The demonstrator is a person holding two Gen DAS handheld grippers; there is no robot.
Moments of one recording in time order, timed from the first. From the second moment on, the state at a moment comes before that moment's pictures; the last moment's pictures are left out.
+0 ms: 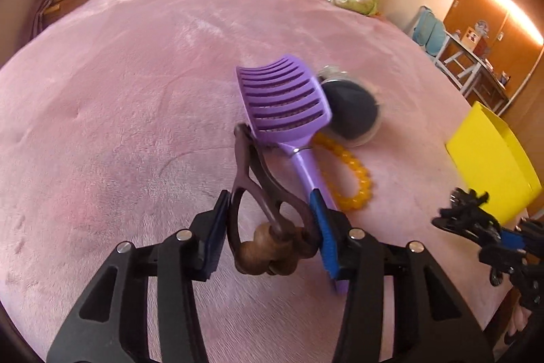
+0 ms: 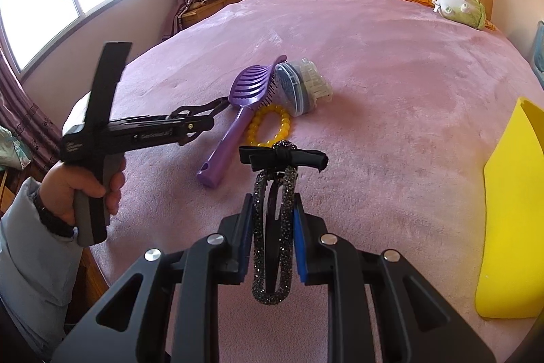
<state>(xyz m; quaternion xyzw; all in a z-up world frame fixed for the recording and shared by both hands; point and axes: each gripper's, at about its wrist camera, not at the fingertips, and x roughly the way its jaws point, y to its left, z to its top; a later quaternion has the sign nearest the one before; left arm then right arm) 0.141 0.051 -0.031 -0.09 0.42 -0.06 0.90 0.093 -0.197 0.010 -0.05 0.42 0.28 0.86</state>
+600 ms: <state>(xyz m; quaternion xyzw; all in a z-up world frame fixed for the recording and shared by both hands) 0.094 -0.035 0.004 -0.03 0.38 -0.15 0.91 0.081 -0.239 0.013 -0.01 0.41 0.27 0.87</state>
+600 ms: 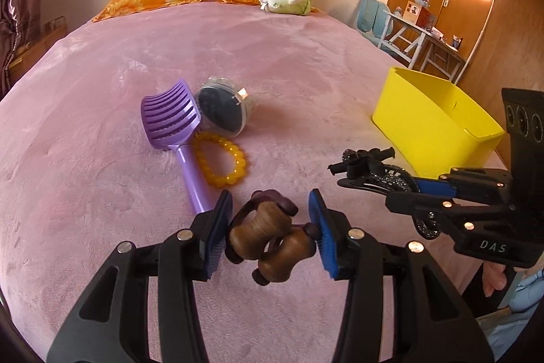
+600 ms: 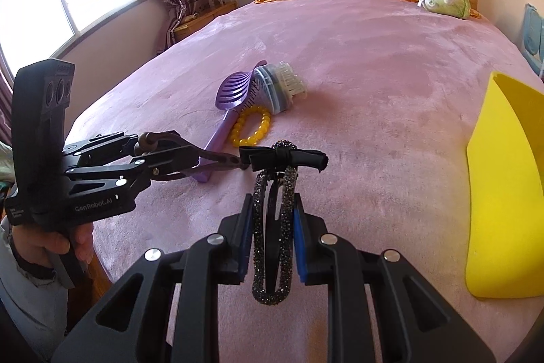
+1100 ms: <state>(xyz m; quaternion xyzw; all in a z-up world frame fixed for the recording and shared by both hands) 0.085 -0.072 0.040 0.00 0.35 -0.17 0.92 0.068 -0.274 0.024 0.03 0.39 0.27 0.88</state>
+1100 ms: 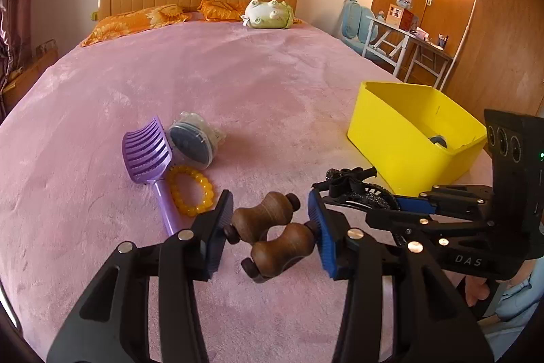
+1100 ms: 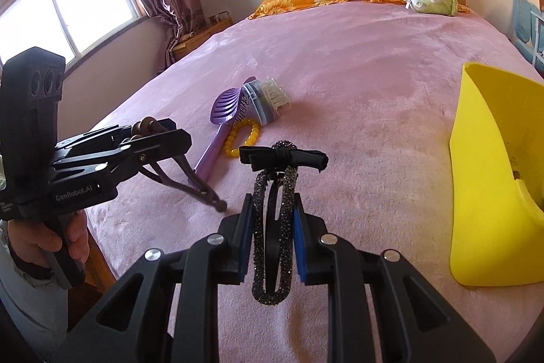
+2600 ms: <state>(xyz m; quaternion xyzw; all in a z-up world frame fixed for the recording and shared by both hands) 0.213 -0.408 0.112 0.14 0.33 -0.33 0.87 0.165 -0.580 0.085 0.05 0.39 0.06 0.92</state>
